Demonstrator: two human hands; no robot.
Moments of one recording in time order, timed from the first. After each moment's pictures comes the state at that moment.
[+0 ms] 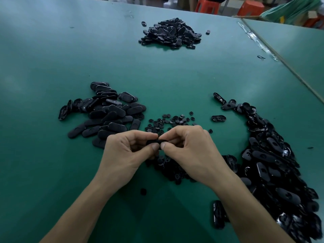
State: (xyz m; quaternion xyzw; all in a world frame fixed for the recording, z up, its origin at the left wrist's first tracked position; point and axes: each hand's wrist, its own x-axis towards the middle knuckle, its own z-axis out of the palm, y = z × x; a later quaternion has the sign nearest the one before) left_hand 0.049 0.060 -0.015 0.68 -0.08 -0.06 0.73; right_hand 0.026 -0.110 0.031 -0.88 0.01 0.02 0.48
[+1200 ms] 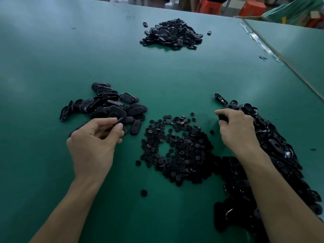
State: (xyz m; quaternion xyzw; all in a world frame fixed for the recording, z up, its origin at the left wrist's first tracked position) left_hand 0.073 0.093 -0.029 0.78 0.04 0.20 0.59; right_hand 0.068 -0.200 0.014 -0.95 0.21 -0.07 0.21
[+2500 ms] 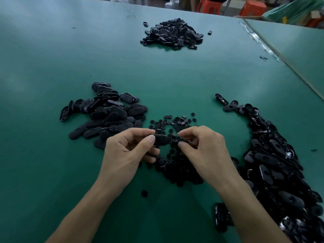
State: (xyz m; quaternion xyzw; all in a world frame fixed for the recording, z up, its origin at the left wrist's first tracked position) left_hand 0.047 0.057 -0.013 0.64 -0.03 -0.05 0.77; right_hand 0.027 -0.131 0.008 -0.93 0.06 -0.07 0.35
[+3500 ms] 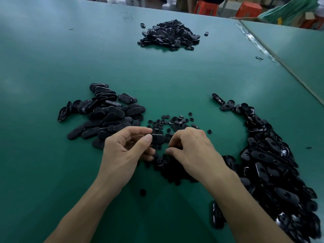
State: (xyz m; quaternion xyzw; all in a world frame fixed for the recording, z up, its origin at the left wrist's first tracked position) left_hand 0.047 0.056 -0.017 0.65 -0.04 -0.04 0.76; right_hand 0.034 -0.116 0.018 -0.97 0.03 0.04 0.23
